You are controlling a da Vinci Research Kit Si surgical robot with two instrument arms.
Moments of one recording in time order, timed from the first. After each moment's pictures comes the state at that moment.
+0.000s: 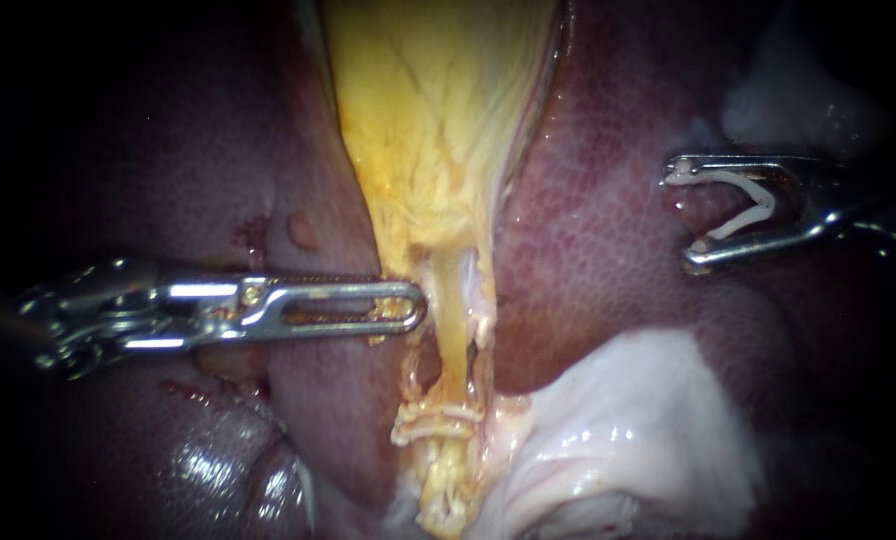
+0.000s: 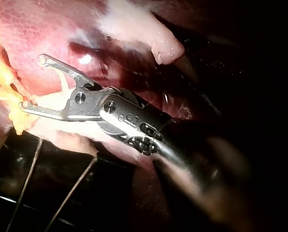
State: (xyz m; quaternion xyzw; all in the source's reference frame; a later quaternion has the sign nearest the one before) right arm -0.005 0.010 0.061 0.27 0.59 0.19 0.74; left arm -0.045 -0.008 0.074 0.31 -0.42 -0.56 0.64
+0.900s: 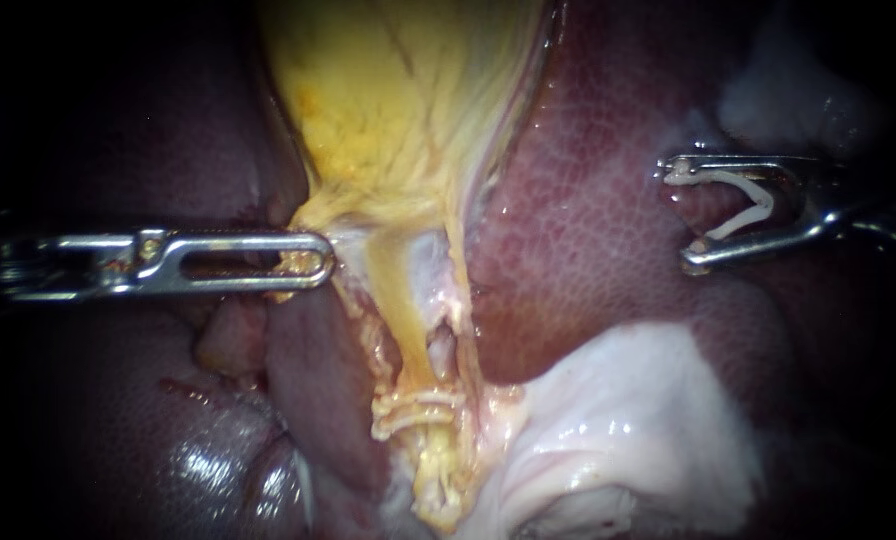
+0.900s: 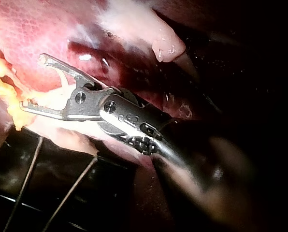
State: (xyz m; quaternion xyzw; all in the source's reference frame) right arm -0.004 0.008 0.062 0.26 0.60 0.18 0.74; left arm -0.038 -0.004 0.068 0.29 -0.43 -0.58 0.63
